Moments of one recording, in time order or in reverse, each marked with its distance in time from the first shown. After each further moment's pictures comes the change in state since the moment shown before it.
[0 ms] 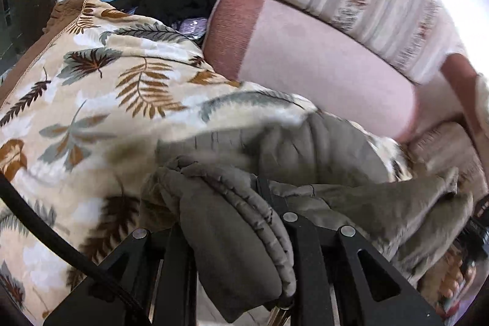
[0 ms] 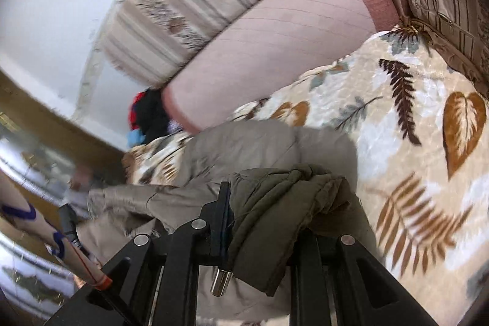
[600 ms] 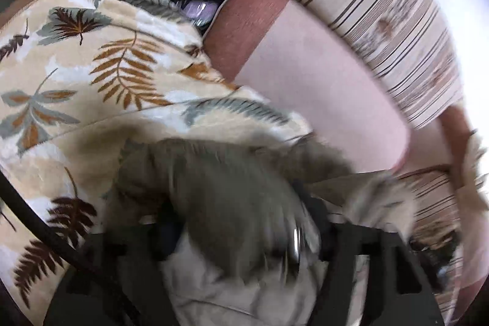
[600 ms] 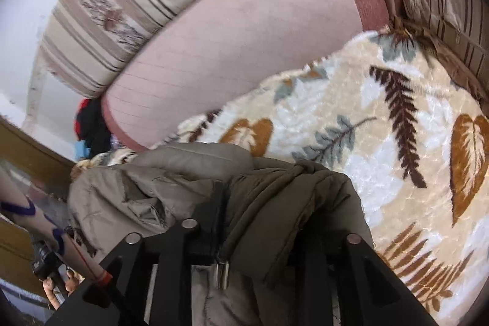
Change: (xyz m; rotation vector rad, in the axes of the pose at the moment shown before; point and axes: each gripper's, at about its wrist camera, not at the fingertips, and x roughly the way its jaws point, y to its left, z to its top) left arm 0.030 0.024 0.012 -0.222 -0.028 -0.189; right arm 0.066 -0.011 0.028 -0.018 -0.038 -0.128
